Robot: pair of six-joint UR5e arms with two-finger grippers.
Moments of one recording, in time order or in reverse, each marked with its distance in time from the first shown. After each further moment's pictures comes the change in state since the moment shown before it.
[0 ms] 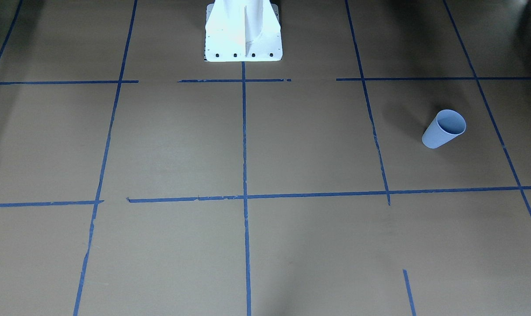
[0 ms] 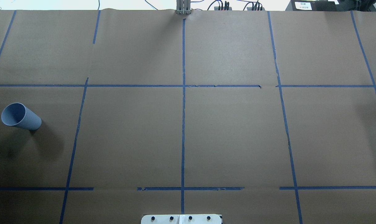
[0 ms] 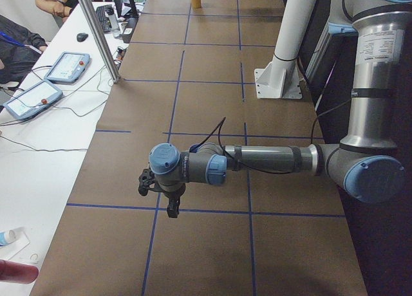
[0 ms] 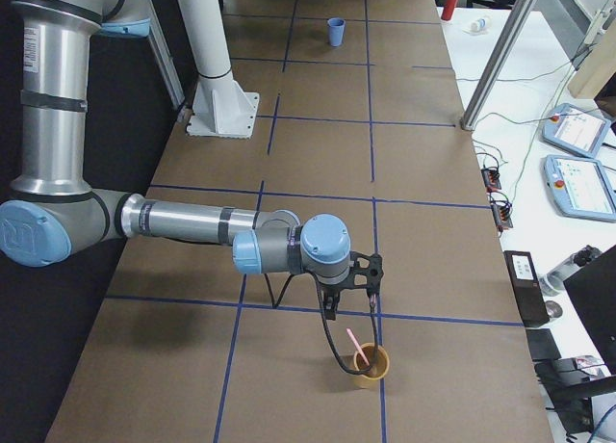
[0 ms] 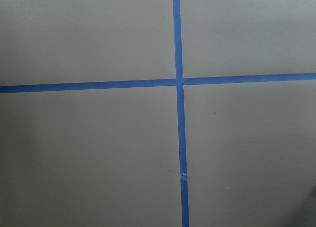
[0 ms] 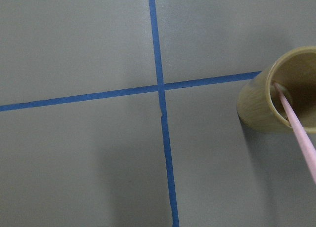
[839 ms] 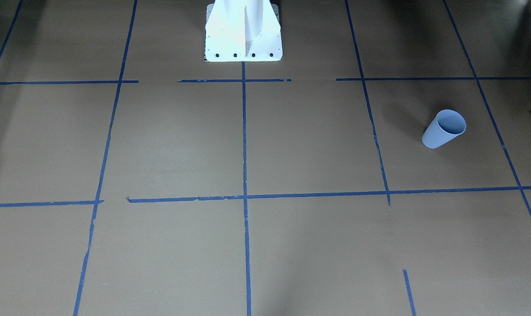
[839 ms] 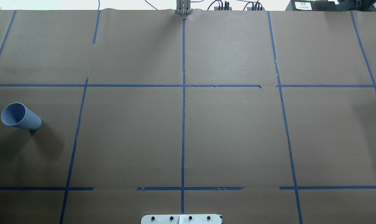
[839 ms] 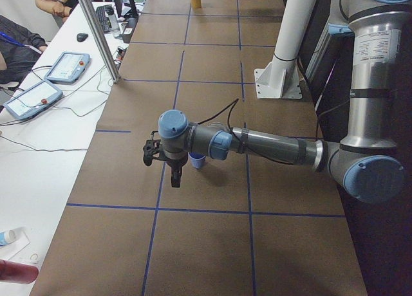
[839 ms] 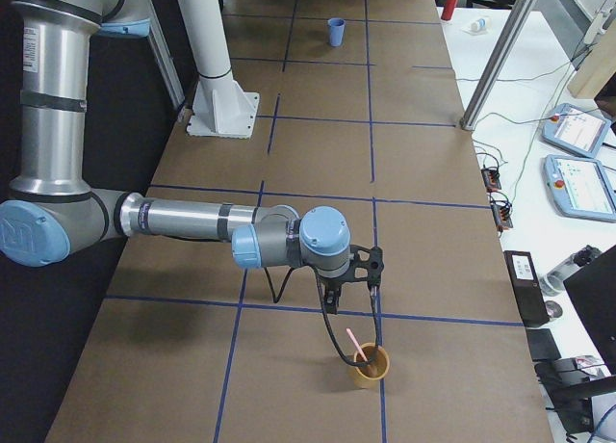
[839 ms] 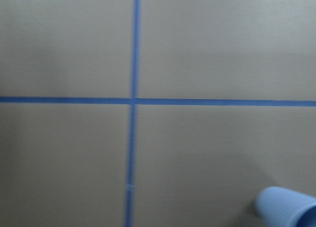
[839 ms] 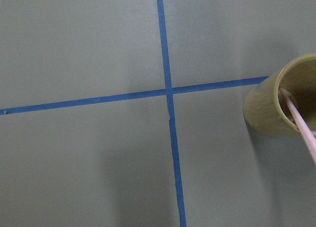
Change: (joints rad) left arm 0.147 0.042 -0.255 -0.050 -0.002 -0.403; right arm 0.000 -0.007 0.034 0.000 0.001 0.011
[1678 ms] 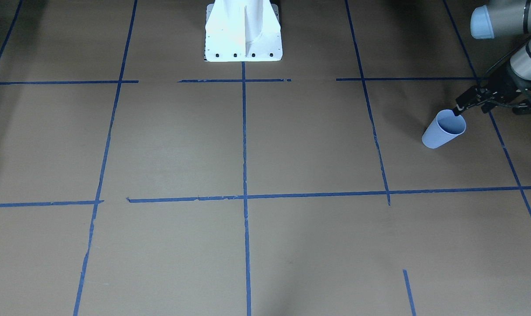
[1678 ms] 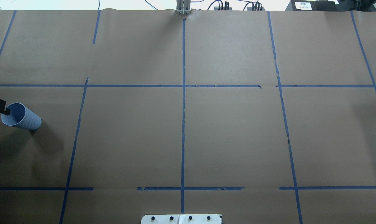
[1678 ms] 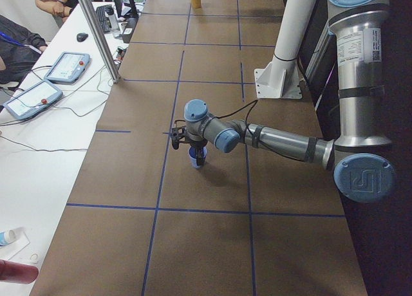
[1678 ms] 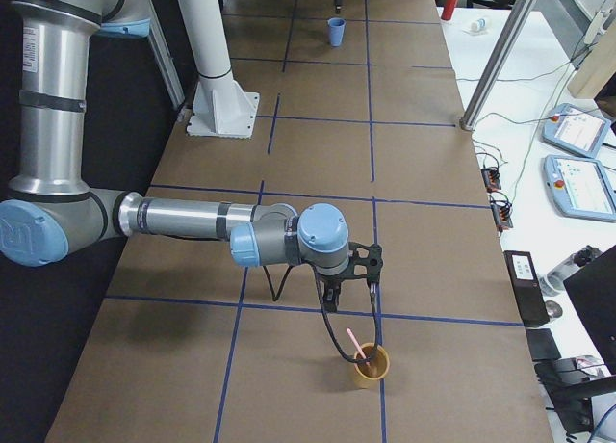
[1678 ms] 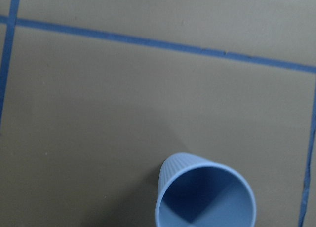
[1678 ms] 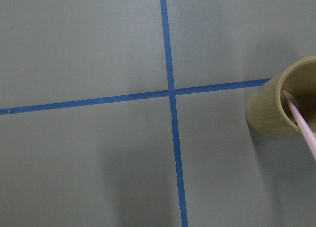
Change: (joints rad) left arm 0.297 0.087 -0.027 -0.257 0.071 -0.399; right arm 0.000 -0.004 0.012 0.003 -0.001 0.000
